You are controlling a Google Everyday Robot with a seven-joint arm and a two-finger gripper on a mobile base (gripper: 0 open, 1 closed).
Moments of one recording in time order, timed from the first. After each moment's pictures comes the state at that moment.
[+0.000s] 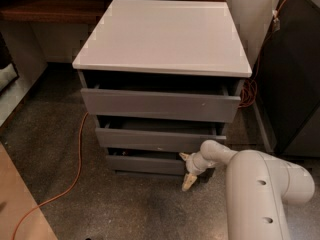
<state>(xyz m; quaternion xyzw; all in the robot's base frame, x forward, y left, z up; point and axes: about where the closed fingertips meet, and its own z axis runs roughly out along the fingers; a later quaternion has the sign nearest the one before) 0.673 -0.144 0.261 -0.69 0.67 0.10 0.24</state>
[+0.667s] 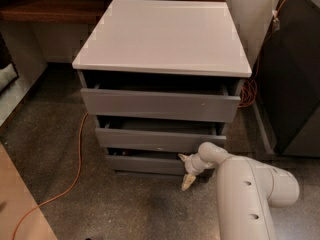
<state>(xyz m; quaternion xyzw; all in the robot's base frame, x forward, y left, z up) 0.694 -0.143 0.224 -0.70 0.66 0.09 0.24</state>
